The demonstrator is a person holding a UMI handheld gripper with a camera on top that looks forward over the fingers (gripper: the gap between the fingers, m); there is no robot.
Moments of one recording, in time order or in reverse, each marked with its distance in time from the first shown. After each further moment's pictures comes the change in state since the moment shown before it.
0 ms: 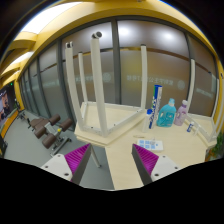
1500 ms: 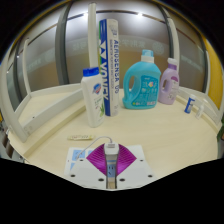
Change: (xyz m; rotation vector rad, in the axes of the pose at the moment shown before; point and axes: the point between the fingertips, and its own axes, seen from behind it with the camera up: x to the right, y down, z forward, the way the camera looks) arm 0.310 0.121 0.369 -0.096 0.287 0.151
